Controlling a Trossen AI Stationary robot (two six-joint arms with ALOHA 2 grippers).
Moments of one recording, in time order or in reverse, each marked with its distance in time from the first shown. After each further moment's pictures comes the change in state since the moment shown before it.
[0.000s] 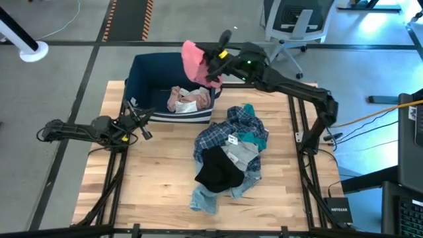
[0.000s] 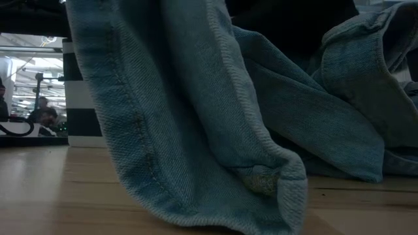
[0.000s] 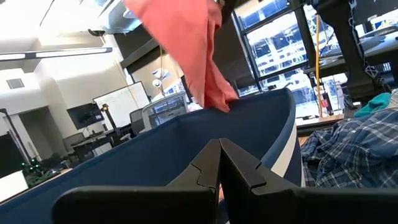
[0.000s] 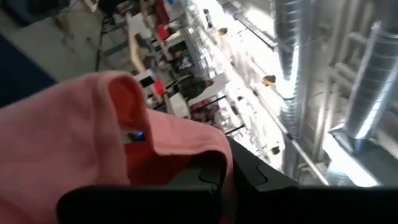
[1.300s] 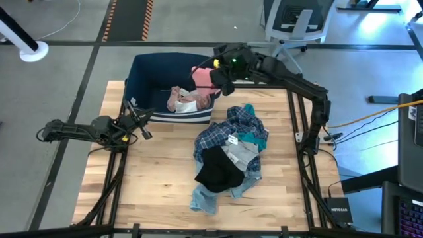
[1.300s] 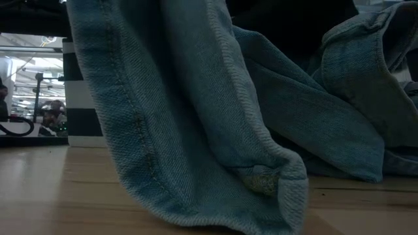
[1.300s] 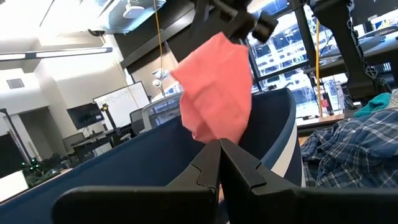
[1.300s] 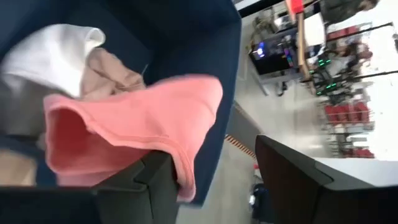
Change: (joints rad) left arm 0.000 0.000 0.000 0.000 0.000 0.000; right arm 0.009 0.083 0.329 -0.945 0.065 0.098
